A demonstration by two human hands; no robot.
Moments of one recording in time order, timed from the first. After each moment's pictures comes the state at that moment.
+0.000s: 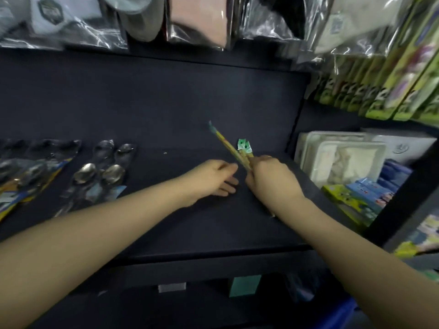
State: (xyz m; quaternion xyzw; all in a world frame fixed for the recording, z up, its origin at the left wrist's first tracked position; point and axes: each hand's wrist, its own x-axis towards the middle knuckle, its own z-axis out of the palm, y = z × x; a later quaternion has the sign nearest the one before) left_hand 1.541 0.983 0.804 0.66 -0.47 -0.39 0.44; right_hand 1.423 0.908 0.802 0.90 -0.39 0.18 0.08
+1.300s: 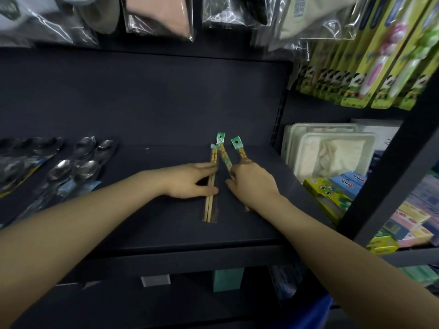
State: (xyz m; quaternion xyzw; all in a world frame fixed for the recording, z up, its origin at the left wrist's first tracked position) left_hand 1.560 0.956 0.786 0.72 -0.68 -0.14 0.01; right_hand 1.405 0.878 0.780 0.92 -0.37 0.12 -0.04
